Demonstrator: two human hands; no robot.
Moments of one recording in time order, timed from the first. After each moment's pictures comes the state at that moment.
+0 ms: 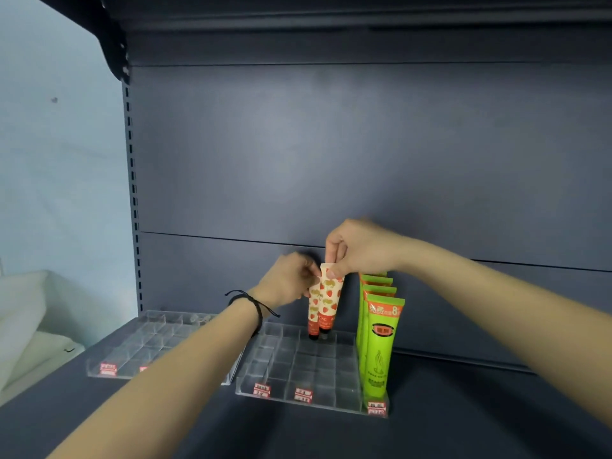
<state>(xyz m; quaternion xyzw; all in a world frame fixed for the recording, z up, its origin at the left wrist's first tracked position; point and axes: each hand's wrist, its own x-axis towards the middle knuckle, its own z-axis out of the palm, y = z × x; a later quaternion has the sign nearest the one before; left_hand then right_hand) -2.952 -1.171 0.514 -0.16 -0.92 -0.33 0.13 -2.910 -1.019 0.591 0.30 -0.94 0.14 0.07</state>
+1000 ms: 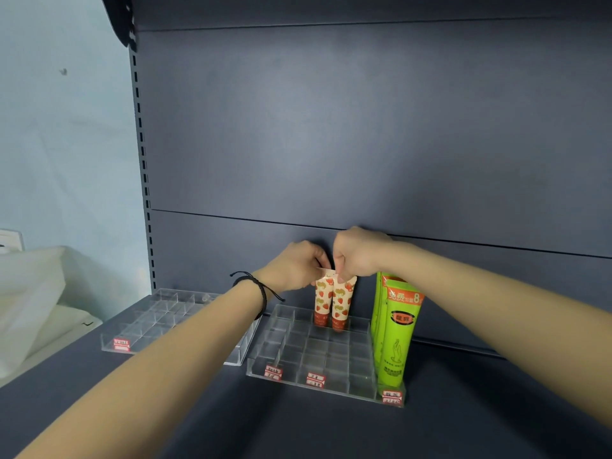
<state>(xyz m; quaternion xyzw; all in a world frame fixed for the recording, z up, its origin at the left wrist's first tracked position) -2.967 -1.182 0.501 -0.14 -0.94 -0.31 0.09 -2.968 -1.044 0.550 0.25 -0.97 -0.04 0.04</state>
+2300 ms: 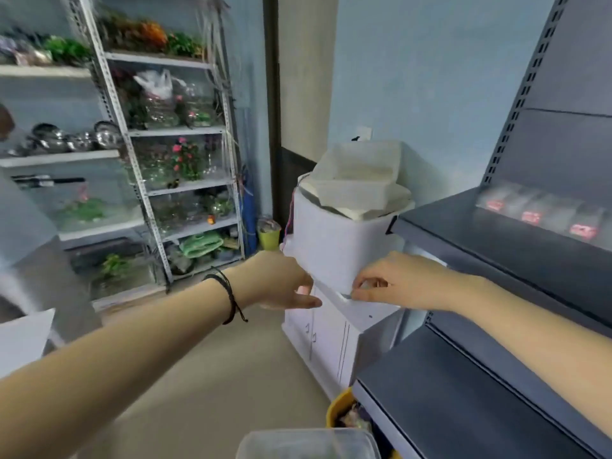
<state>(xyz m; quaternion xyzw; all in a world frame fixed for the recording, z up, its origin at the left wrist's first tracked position) -2.460 -1.485 0.370 0.14 -0.98 0.09 -0.06 -2.626 -1.327 0.398 0.65 -0.75 0.02 -0.10</state>
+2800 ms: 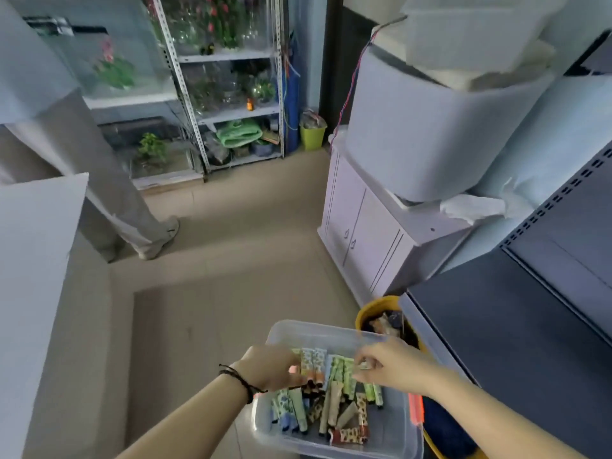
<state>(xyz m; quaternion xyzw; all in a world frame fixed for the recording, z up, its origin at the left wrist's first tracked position) -2.348 -1.443 0.019 0.30 -0.87 -0.24 -0.29 -2.564 -1.331 0.039 0.59 -0.70 -0.06 -0.40</state>
